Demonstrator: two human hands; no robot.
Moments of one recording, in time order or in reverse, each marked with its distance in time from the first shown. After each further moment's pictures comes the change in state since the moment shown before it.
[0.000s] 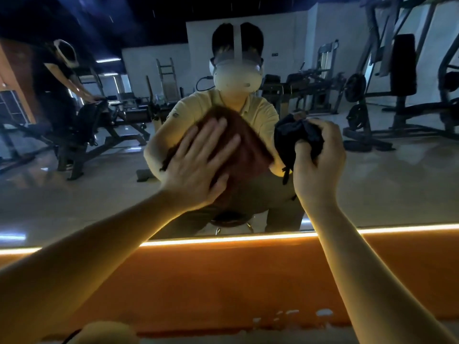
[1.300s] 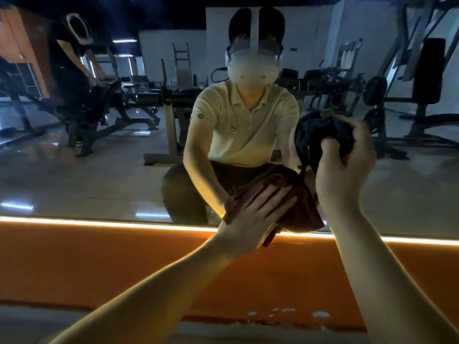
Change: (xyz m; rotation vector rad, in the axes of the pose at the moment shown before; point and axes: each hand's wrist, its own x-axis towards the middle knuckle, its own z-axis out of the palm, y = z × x) left_hand -0.074 0.125 0.084 -0.030 -0.236 0.083; right_hand -0.002 0.006 -0.005 0.058 -0.014 0.105
